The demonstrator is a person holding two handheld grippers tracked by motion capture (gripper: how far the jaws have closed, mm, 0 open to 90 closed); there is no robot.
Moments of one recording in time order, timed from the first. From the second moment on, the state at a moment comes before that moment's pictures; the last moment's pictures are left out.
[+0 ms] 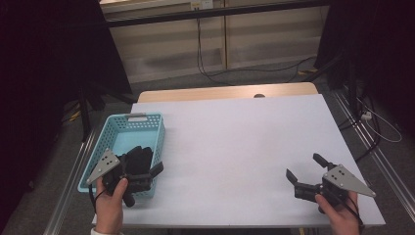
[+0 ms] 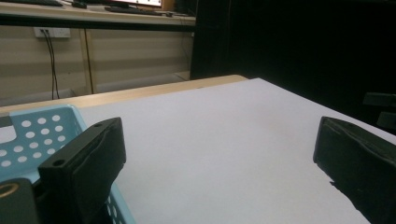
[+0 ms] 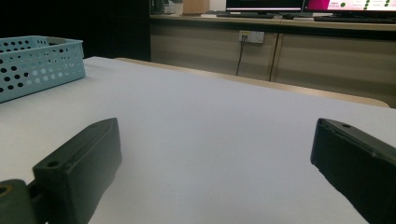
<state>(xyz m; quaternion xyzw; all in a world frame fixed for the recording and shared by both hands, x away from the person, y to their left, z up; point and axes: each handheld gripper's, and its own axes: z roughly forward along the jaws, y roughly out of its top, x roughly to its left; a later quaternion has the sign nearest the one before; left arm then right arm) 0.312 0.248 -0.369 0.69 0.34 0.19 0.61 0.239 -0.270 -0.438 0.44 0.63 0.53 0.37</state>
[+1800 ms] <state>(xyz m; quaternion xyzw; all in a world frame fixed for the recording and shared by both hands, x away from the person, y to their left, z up) 0.413 0.307 -0.380 0.83 0.33 0.13 0.43 0.232 -0.278 -0.438 0.44 0.64 0.51 0.37</state>
